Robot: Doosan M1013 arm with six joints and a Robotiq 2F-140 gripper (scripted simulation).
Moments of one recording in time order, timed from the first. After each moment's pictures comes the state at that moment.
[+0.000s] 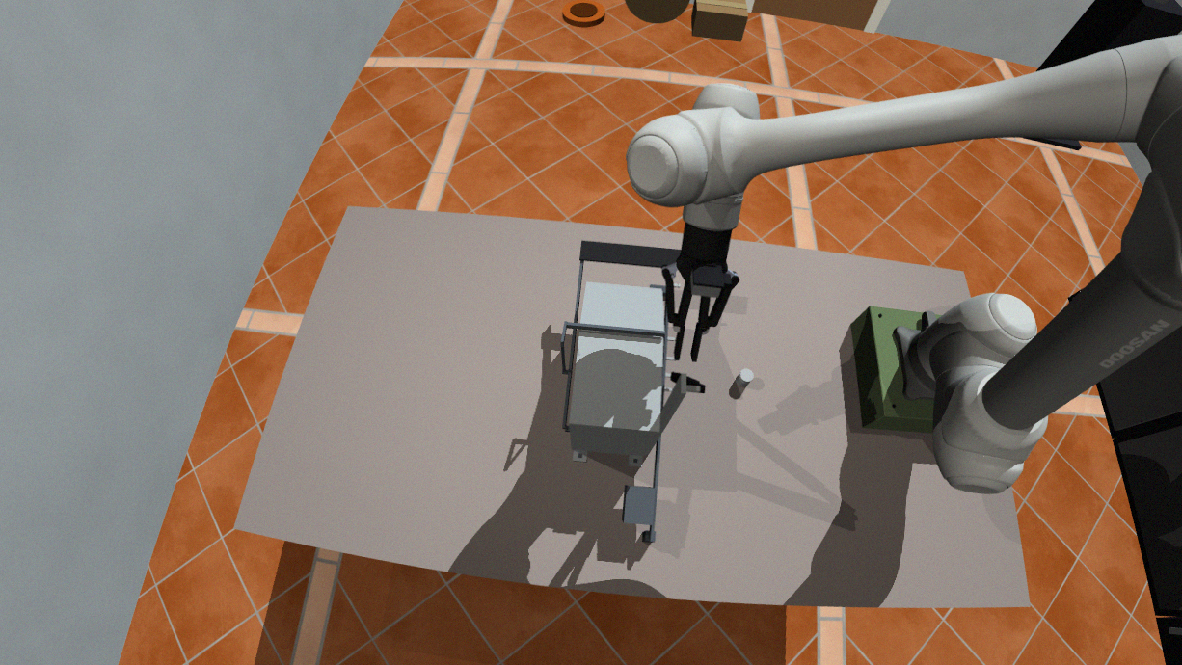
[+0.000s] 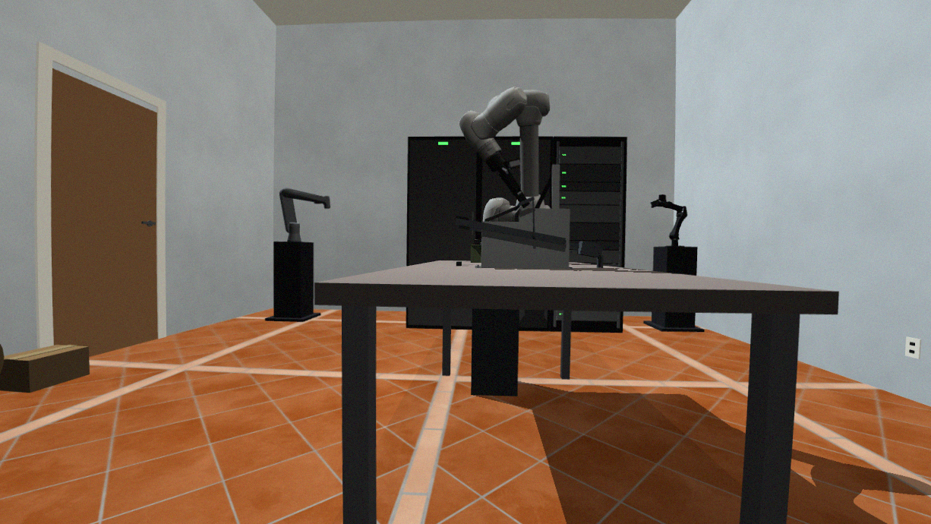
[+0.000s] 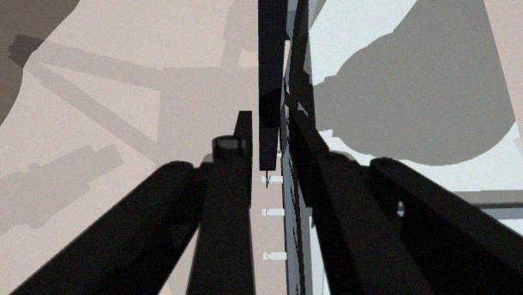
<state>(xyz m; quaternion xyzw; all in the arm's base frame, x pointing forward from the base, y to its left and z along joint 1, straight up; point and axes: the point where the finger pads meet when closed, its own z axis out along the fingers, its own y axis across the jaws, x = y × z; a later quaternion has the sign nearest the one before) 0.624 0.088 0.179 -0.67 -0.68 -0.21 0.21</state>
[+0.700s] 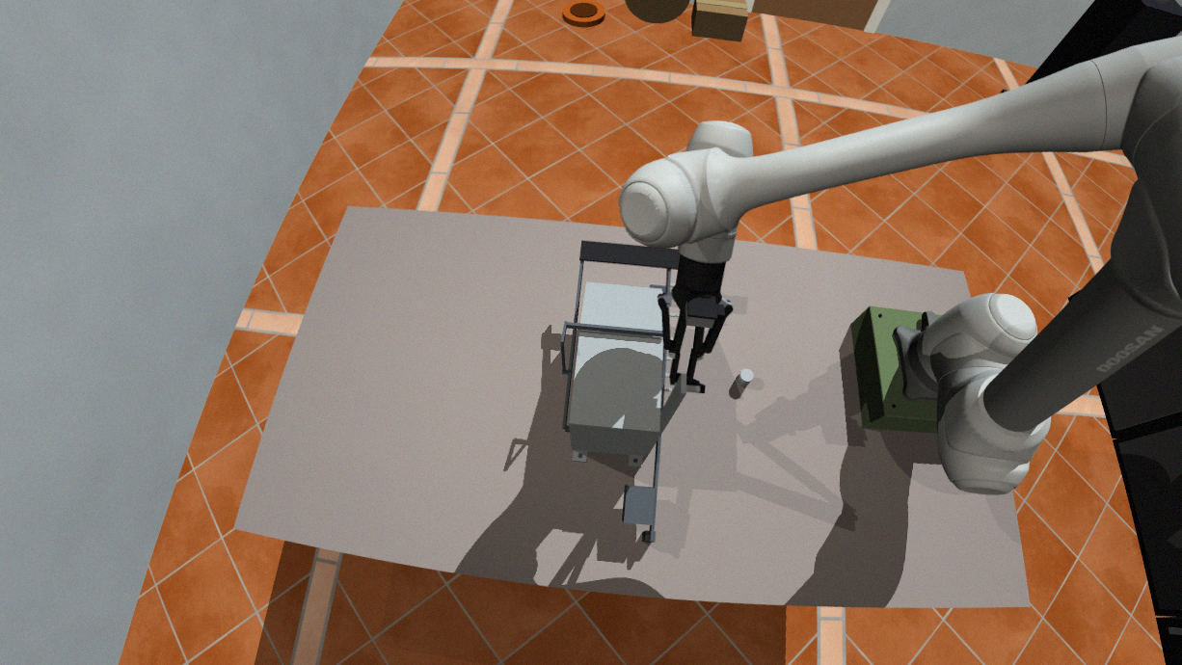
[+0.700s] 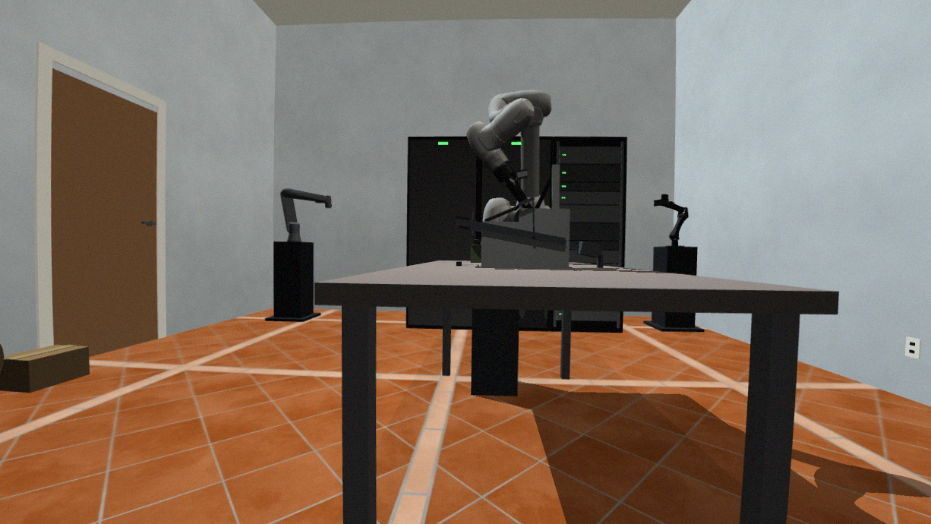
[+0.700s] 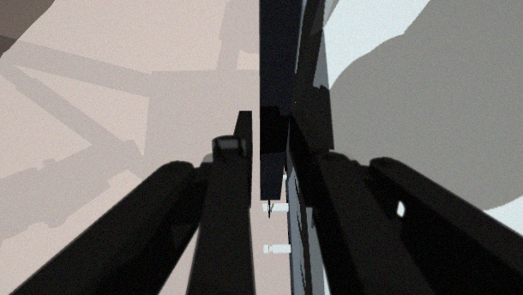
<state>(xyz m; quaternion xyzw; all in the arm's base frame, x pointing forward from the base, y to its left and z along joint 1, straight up) 0.623 0.119 0.135 -0.67 -0.68 -0.21 0.22</state>
